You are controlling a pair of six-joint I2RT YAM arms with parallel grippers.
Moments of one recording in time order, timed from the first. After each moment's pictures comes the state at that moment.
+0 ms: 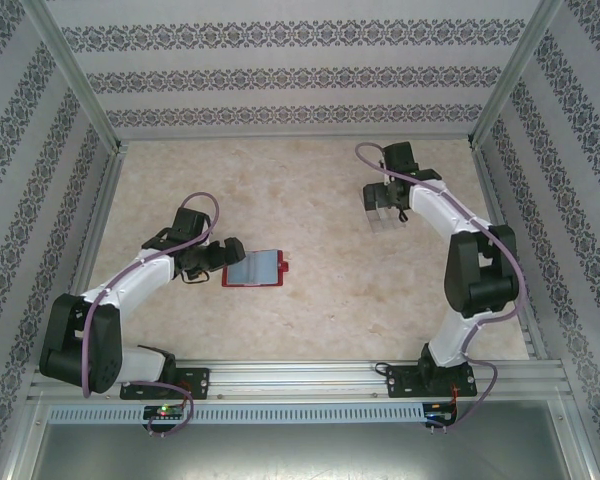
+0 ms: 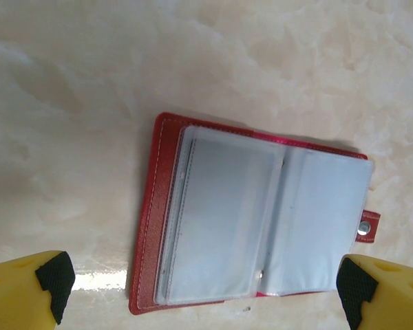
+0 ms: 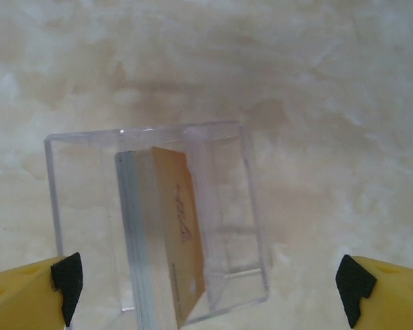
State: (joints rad) left arm -0.21 1.34 0.75 -0.47 0.22 -0.57; right arm 0.18 1.80 1.37 -0.61 0.15 0.07
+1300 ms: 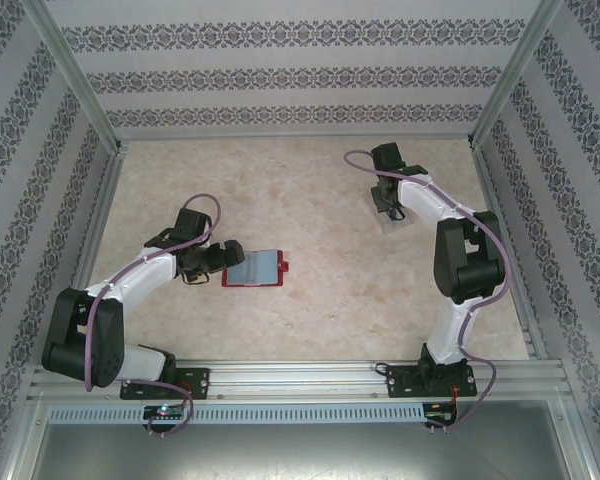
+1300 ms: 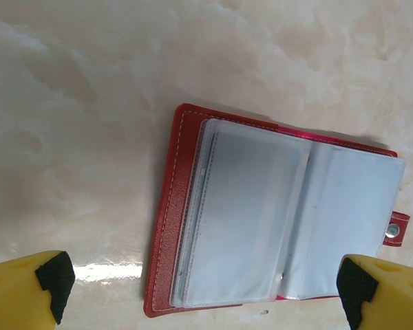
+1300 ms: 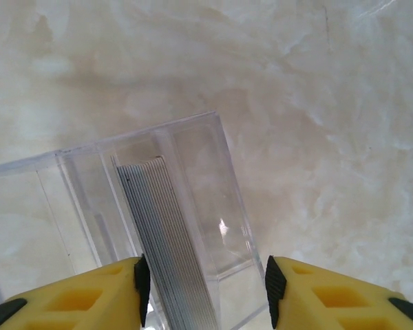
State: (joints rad) left arm -0.21 1.37 0.75 -0.48 0.21 -0.56; right arm 0.21 1.90 1.43 -0.65 0.36 -0.02
